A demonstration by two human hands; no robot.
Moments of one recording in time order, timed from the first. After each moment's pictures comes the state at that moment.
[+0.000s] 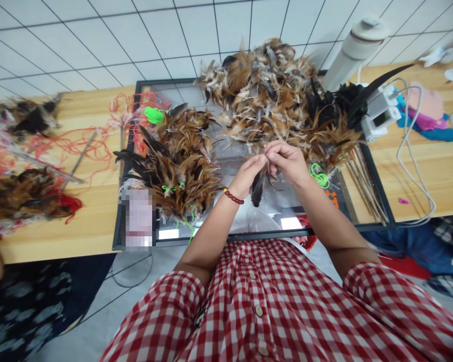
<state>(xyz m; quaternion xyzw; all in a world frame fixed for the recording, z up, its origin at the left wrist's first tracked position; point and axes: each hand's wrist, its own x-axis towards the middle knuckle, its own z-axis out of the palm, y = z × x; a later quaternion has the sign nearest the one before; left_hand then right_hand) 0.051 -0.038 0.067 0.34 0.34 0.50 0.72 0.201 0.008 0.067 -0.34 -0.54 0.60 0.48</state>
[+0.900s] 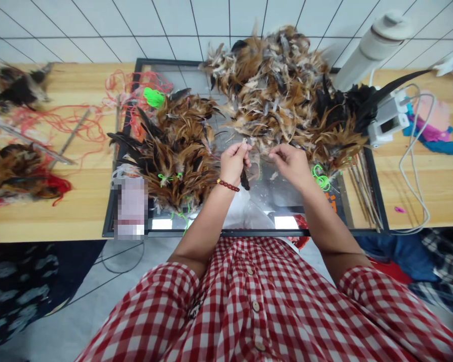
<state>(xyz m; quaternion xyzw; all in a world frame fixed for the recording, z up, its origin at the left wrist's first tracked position) 0.036 -0.020 0.072 0.19 0.53 0.59 0.58 0.216 0.014 0.048 -0.48 -0.76 0.29 0.33</state>
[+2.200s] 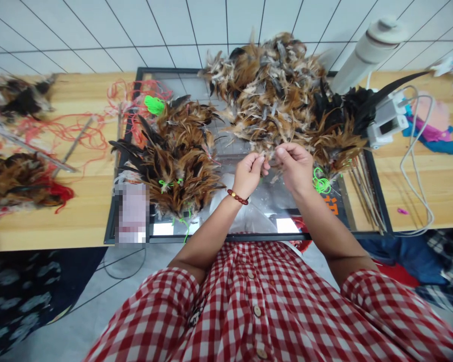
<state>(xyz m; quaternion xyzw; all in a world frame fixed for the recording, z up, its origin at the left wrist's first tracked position) 0.058 -0.034 0.058 0.38 0.50 0.56 0.54 0.192 0.002 0.065 -0.39 -0.49 0.51 0.59</state>
